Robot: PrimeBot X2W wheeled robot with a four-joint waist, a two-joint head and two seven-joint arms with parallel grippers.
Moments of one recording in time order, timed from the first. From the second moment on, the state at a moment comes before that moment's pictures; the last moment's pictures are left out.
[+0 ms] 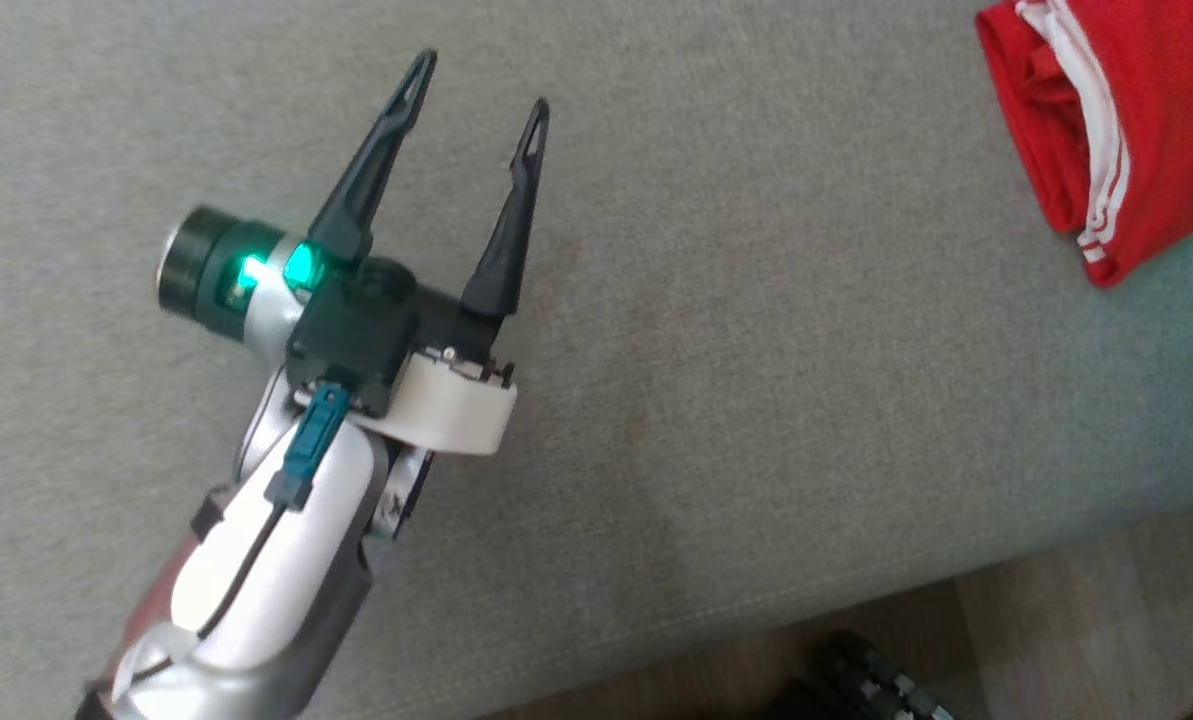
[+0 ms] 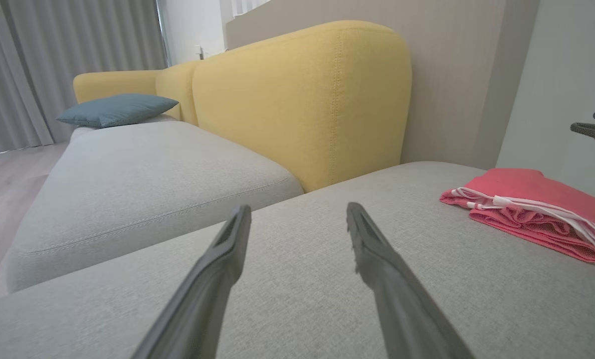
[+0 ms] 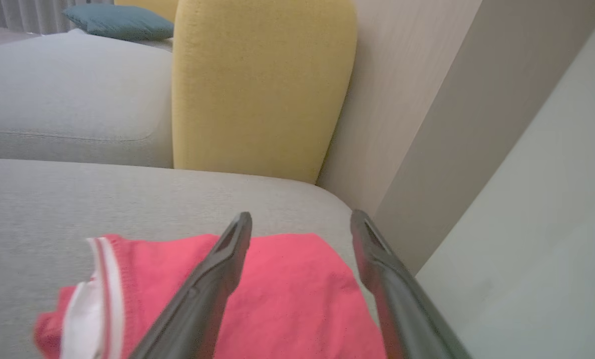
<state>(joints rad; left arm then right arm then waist) -0.52 0.21 -0.56 0.00 -0.08 0.20 -0.26 -0.67 -0.40 -0.15 0.57 0.15 0.13 -0.23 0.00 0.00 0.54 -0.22</state>
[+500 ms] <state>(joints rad) -0.31 0.20 -0.47 0.01 -0.14 0.27 -0.26 -0.22 -0.10 -0.05 0.11 0.10 0.13 -0.23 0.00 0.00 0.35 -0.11</state>
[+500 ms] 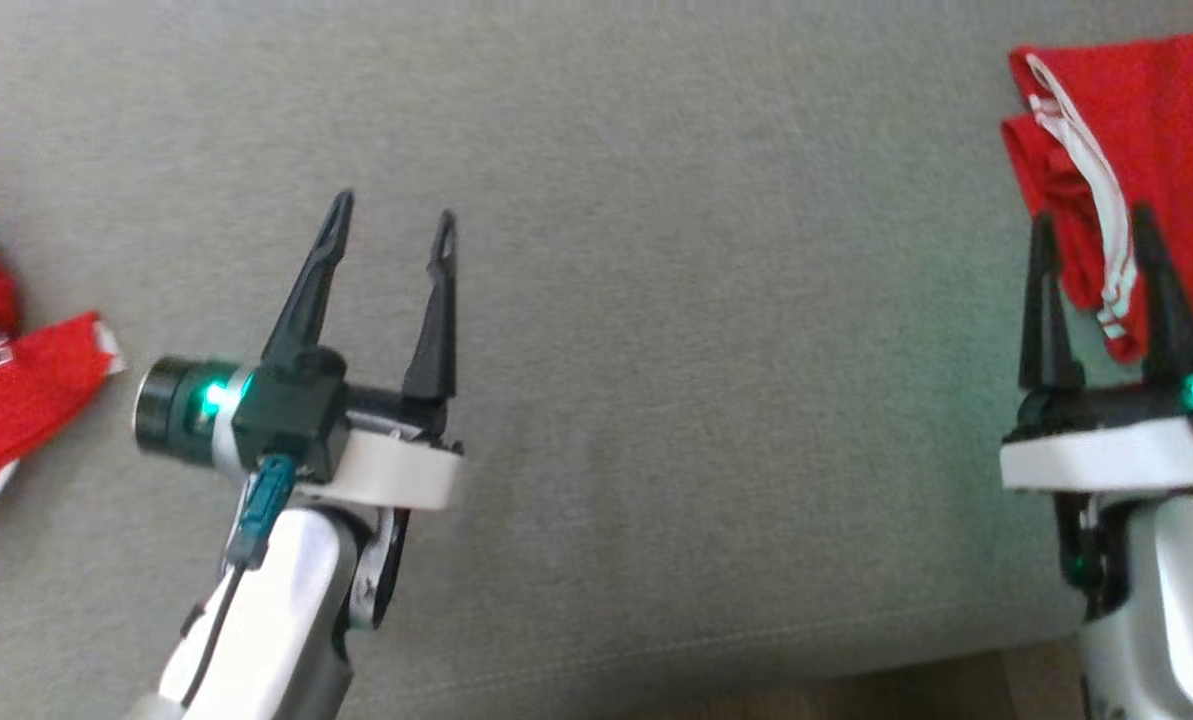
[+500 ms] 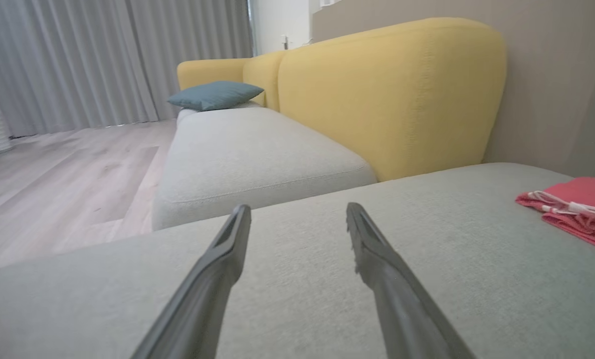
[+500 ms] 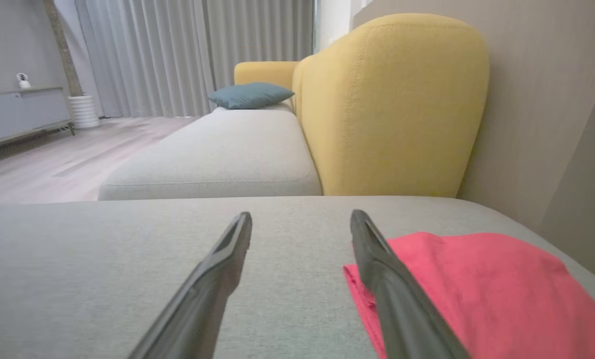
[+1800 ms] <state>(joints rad) 0.03 0.24 -0.35 0.10 -0.22 0.27 -0.26 0.14 -0.04 -0.01 -0.07 0.17 0.13 -0.08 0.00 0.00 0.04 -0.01</state>
